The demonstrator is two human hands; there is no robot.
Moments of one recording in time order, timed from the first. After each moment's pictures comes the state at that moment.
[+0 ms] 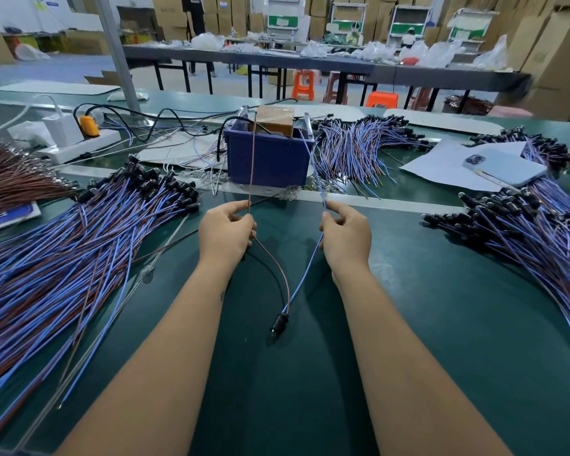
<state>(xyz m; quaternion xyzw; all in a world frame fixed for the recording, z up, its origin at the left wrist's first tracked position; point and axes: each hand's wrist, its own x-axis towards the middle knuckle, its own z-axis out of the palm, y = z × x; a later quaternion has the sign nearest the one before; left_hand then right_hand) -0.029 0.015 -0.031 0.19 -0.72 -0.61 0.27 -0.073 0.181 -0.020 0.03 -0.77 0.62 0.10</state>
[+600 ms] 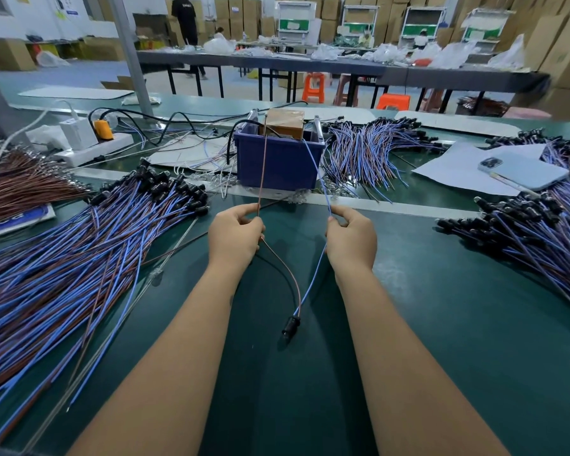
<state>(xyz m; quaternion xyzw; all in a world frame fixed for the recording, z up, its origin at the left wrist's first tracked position) -0.029 0.016 -0.030 0.19 -0.72 -0.60 0.28 -0.077 0.172 -0.020 -0.01 -0.80 0.60 0.07</state>
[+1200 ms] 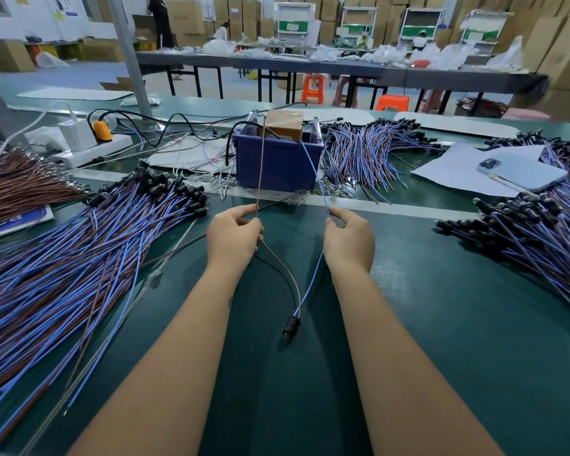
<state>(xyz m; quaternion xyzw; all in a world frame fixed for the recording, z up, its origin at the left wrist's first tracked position) -0.029 0.017 -0.028 0.20 -0.72 -0.61 0.28 -0.080 0.171 -0.020 -0.01 -0.82 0.57 0.08</state>
